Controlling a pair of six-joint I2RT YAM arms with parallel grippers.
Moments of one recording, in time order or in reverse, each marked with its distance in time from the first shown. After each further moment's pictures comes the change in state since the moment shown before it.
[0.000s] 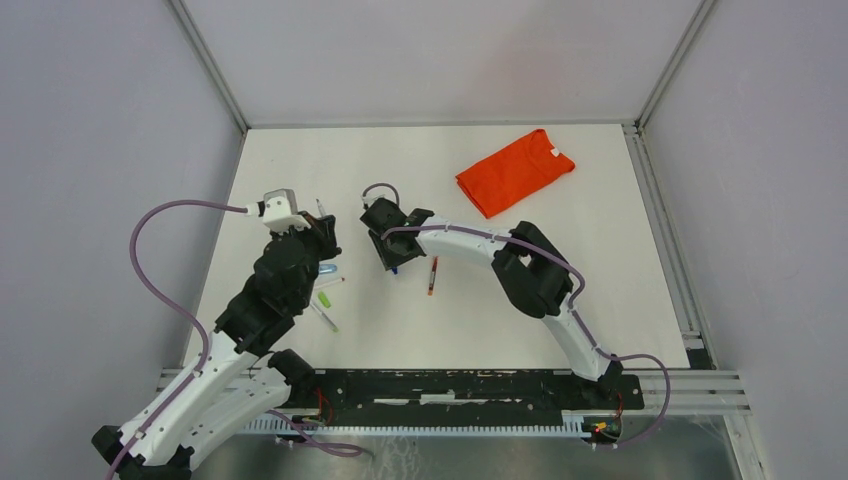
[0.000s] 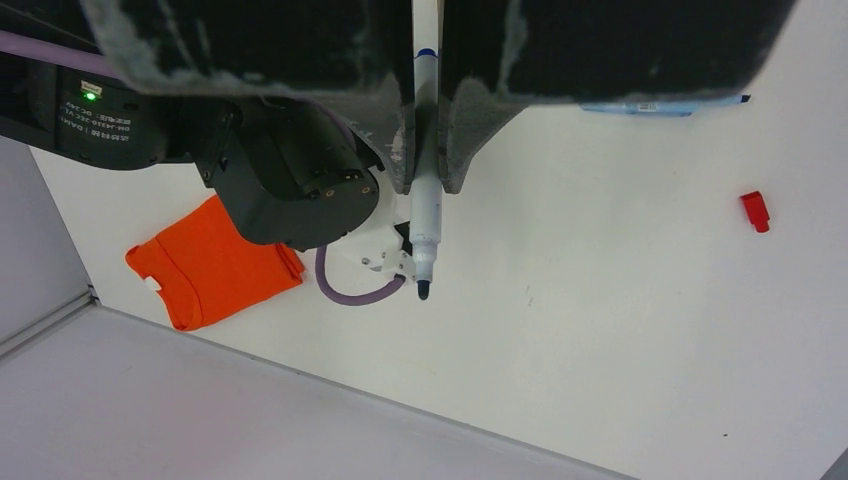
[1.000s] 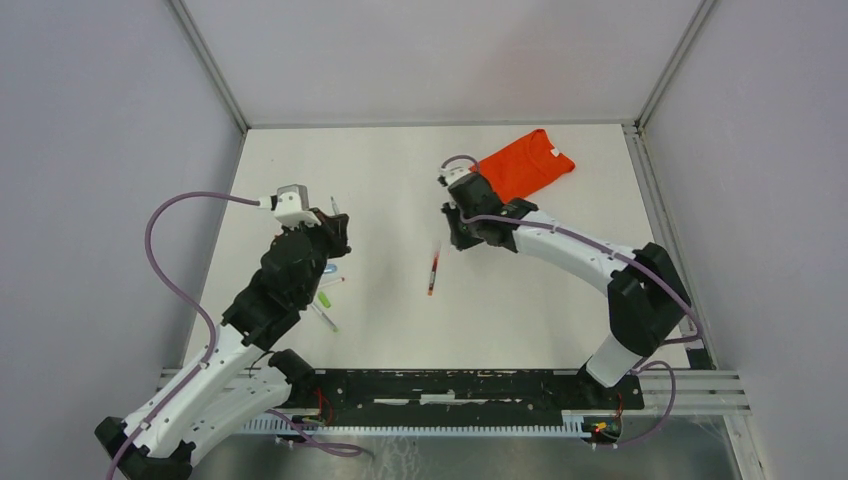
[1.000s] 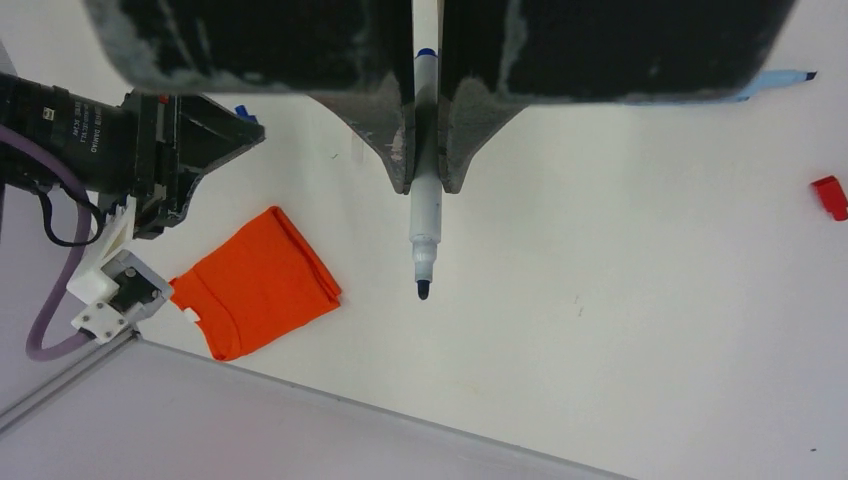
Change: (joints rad) left arm 0.000 0.042 0.000 0.031 0.081 -0.008; right arm -0.178 -0.556 -0.475 0.096 -0.107 -0.136
